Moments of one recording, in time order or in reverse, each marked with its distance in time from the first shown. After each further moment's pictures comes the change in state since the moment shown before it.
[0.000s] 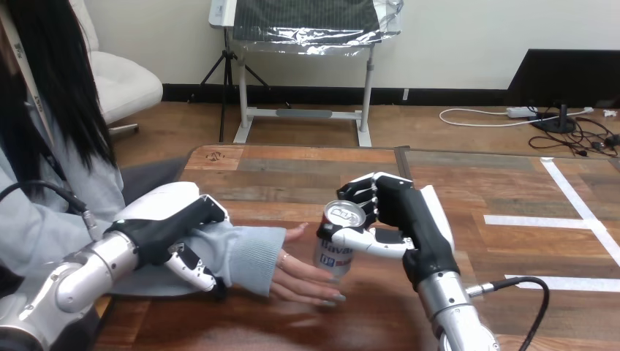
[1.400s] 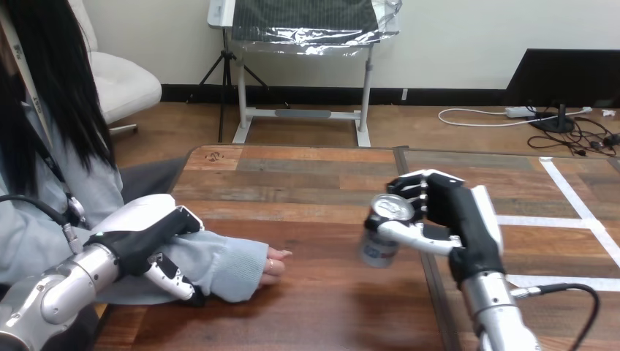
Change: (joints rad) left arm -0.023 0.015 -0.002 0.163 0.046 -0.029 0.071; right arm 0.010 -0.085 -0.069 0.005 0.042 -0.001 -0.001
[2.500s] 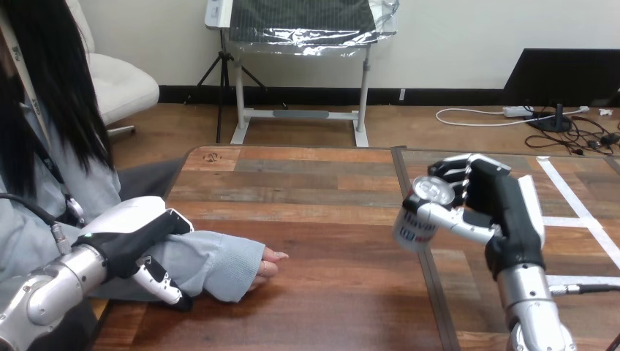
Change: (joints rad) left arm 0.004 0.035 0.001 0.005 0.019 -0.006 -0.005; right arm 0.023 -0.066 -0.075 -0.055 0.063 0.019 0.014
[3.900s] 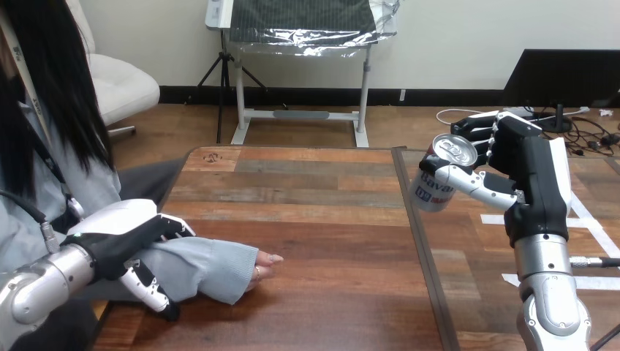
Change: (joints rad) left arm -0.004 0.040 -0.001 0.001 0.031 -0.006 -0.019; right arm 0.001 -0.015 -0.017 -0.231 0.028 0.082 -0.049
